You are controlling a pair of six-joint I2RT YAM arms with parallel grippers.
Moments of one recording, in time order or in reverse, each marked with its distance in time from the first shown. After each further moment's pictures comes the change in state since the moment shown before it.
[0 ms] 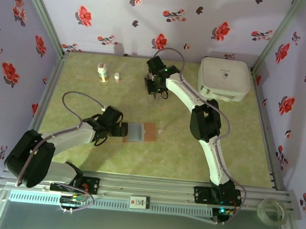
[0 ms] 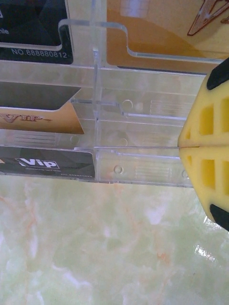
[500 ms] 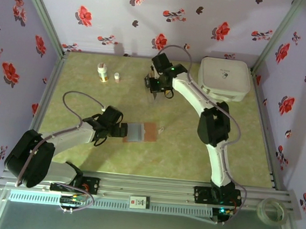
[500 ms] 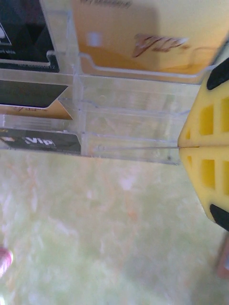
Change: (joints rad) left arm 0.000 -0.001 0.010 -0.036 0.000 0.018; right arm -0.003 -0.213 -0.174 0.038 -0.104 0.017
